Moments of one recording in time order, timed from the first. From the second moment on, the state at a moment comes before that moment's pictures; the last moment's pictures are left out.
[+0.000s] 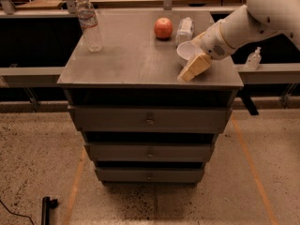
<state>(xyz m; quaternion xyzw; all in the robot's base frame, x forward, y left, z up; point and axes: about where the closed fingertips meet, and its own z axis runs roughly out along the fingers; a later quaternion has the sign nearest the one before) 0.662 -0.123 0.887 -0.55 0.75 0.11 0.35</state>
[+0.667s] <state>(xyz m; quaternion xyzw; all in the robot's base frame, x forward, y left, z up) 0.679 -0.120 0.883 -0.57 0.74 0.10 0.34</state>
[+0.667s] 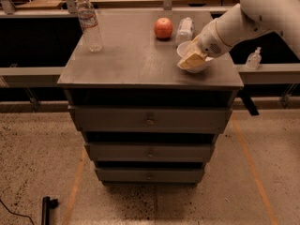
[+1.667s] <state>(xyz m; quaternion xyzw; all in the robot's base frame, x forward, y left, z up) 0.684 -0.080 0.924 -0.66 0.68 0.02 0.32</state>
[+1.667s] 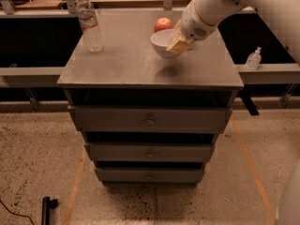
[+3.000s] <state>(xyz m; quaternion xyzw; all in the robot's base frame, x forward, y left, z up) 0.685 0.056 0.941 -0.82 0.44 -0.02 0.36</state>
